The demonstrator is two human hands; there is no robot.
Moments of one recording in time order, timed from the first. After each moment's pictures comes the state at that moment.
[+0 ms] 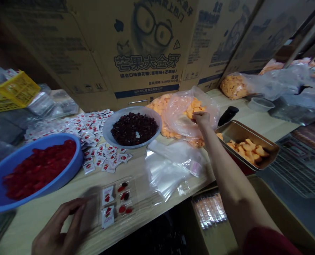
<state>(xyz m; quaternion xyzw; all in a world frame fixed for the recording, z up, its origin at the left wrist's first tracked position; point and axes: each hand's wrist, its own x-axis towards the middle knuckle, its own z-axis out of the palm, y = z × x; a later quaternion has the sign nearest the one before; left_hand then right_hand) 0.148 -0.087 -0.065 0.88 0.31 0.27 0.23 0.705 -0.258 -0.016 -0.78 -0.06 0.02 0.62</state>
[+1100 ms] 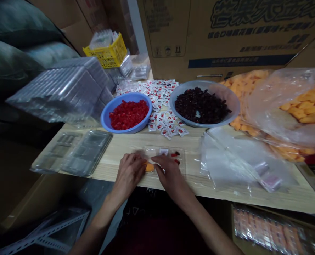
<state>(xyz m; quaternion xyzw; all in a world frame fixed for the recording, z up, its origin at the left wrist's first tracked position) 0.114 -0.113 -0.058 0.90 0.37 0.14 0.18 0.289 -0.197 -0.077 -0.60 -0.56 0.28 0.49</state>
